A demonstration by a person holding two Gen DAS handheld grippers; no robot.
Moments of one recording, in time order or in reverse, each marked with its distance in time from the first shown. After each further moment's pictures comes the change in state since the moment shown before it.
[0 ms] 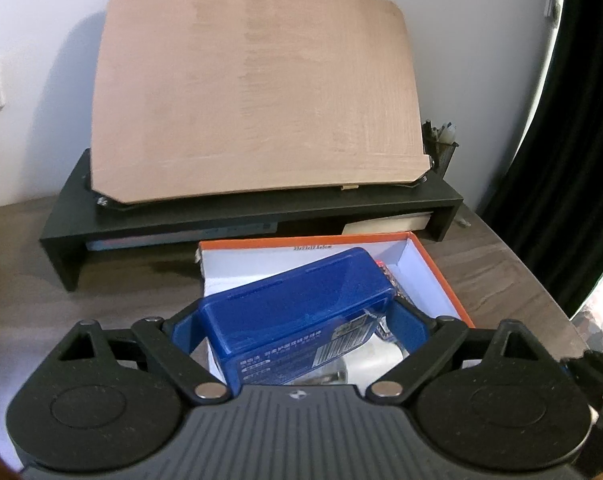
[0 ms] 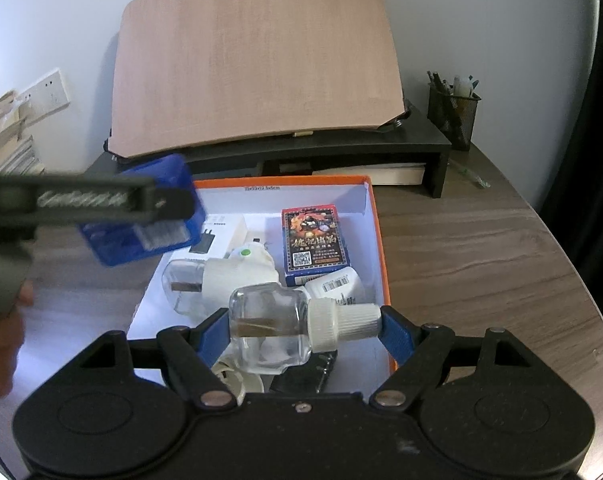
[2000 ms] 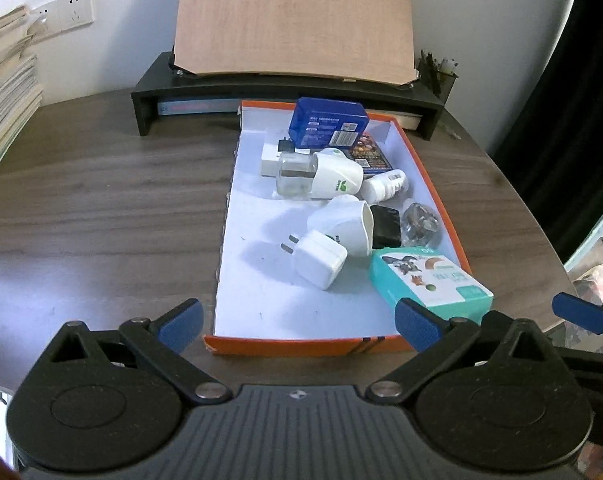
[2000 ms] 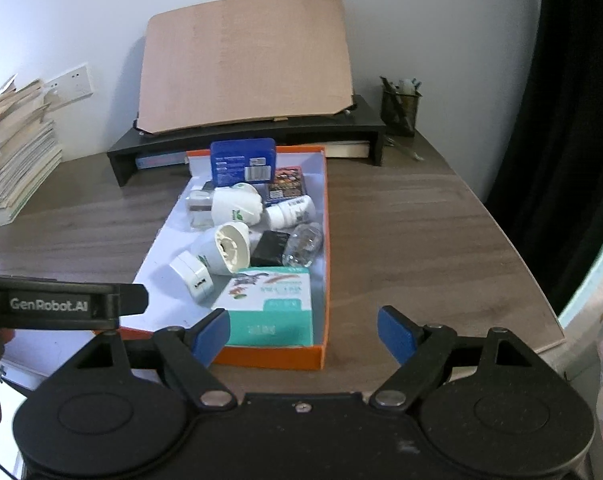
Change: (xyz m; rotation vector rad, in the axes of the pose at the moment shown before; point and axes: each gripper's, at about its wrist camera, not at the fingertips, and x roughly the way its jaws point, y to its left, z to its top) left arm -0.119 -0.053 -0.107 -0.121 0.171 0.130; right arm -0.135 -0.006 -0.082 0.017 -0.015 -0.068
